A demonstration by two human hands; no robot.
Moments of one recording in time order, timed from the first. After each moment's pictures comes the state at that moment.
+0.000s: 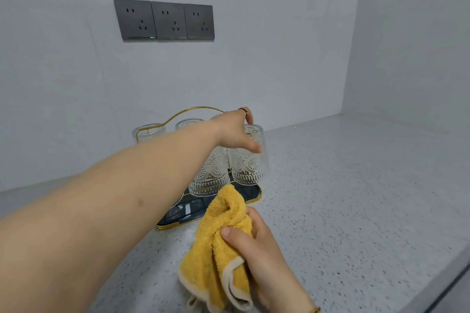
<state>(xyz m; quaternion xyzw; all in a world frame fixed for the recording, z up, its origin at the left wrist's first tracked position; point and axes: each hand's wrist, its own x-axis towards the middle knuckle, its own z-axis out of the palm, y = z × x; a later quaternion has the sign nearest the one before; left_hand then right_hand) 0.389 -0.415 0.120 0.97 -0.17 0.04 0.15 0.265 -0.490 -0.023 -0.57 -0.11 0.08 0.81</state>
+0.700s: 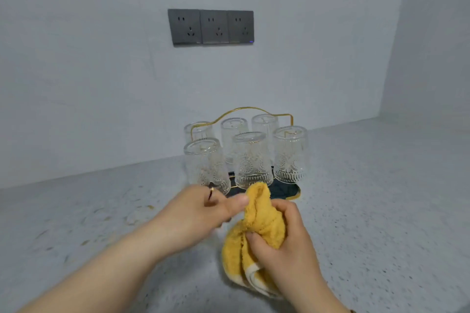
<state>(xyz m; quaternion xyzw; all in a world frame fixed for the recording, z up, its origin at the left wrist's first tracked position) 0.224 -0.318 0.067 0.91 -0.10 0.05 0.40 0.236 -0.465 -0.012 -0.74 -0.15 -0.16 0.63</state>
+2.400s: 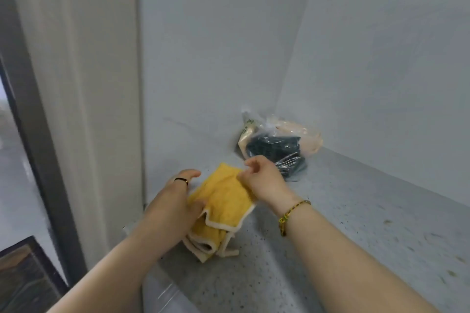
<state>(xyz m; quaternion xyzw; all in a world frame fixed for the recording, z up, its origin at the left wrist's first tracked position) -0.112 0.132 -0.021 0.77 0.43 0.36 0.31 0.051 0.097 0.018 -0.76 -0.48 0.21 0.39</state>
